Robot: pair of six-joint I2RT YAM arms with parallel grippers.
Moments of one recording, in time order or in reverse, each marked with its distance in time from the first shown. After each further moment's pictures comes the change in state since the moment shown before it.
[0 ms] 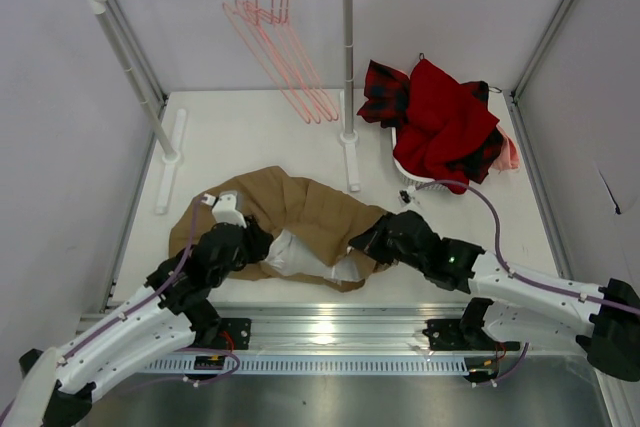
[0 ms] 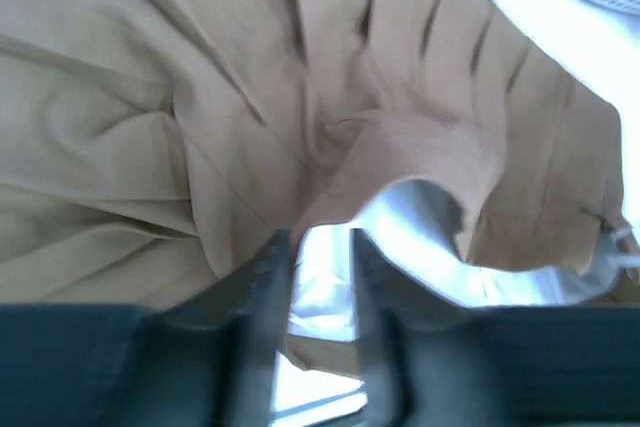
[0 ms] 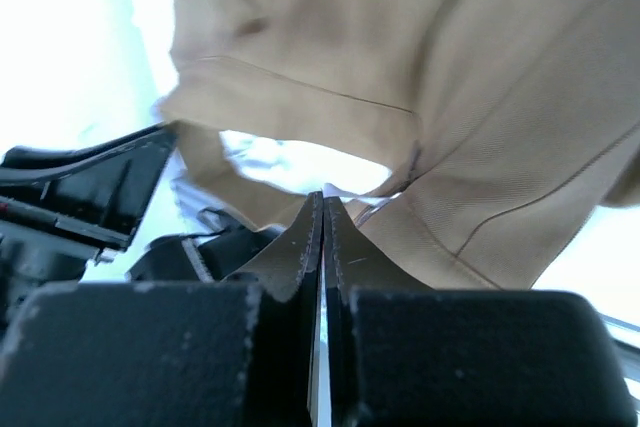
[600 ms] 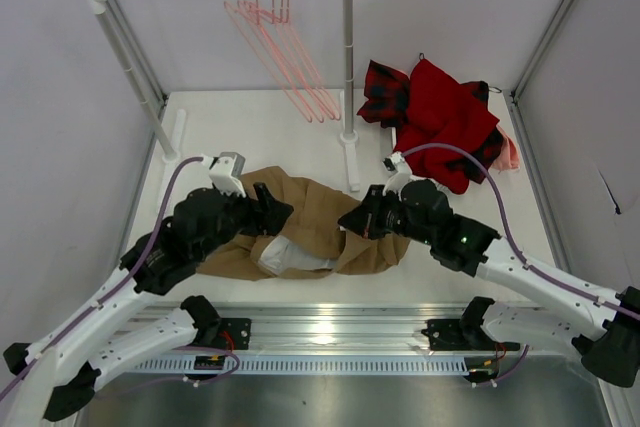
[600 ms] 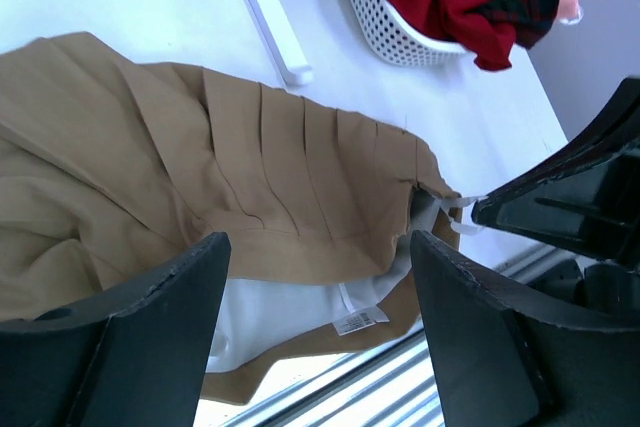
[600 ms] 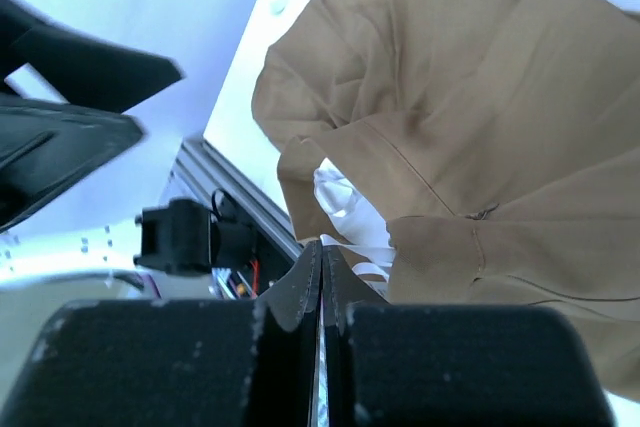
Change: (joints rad) left arm 0.000 0.168 0.460 -0.082 0.160 0.133; right arm -0.096 -0.014 0.216 0.034 -0.278 -0.507
